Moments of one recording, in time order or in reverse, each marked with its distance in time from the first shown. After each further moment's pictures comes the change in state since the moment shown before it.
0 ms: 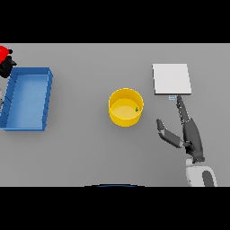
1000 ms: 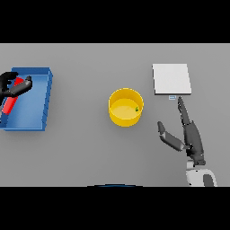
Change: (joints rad) left arm 0.117 0.134 -0.188 -0.149 0.270 -0.114 0.009; right arm 0.035 -0.001 0.008 -0.027 0.012 -0.008 -0.024
